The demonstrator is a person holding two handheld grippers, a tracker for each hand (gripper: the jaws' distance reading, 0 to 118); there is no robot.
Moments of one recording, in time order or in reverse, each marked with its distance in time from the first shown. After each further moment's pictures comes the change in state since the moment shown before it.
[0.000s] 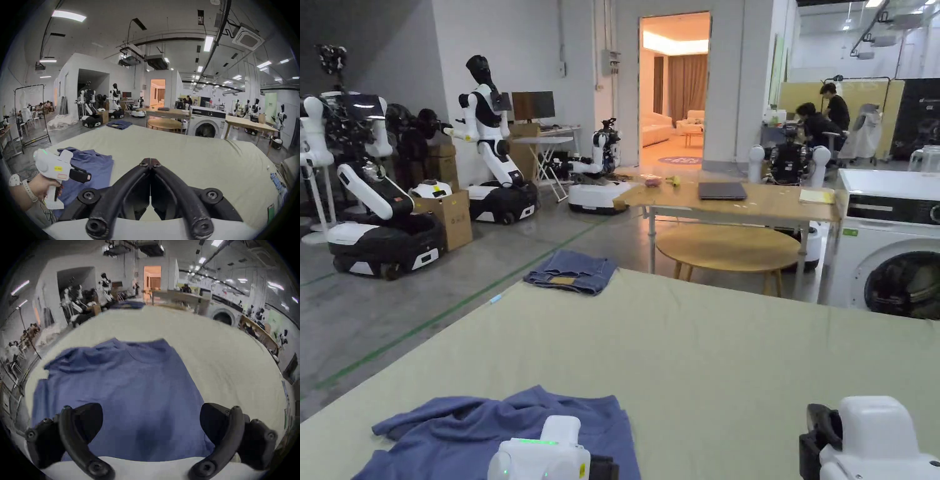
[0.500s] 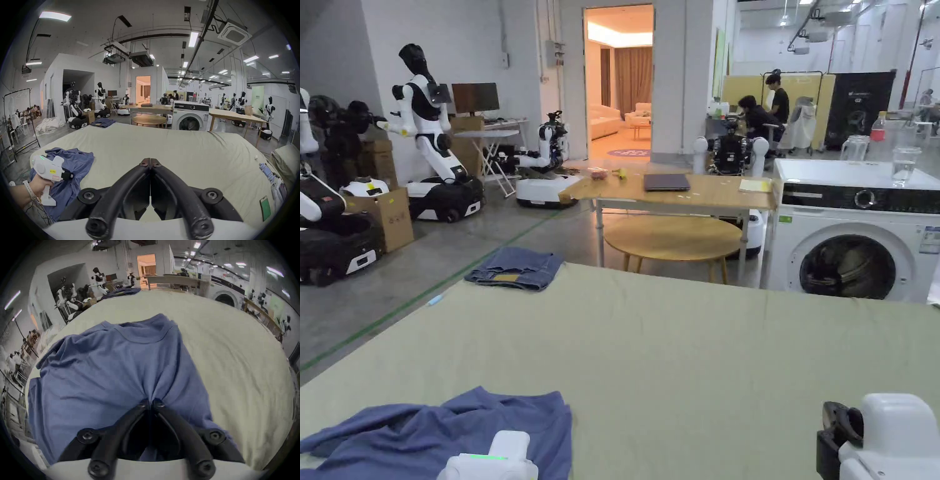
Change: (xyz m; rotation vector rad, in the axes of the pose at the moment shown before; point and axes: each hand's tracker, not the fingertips) left arm 0.026 -0.015 0.028 -0.001 0.041 -0.069; right arm 0.064 -0.003 0.045 -0.006 -0.127 -0.044
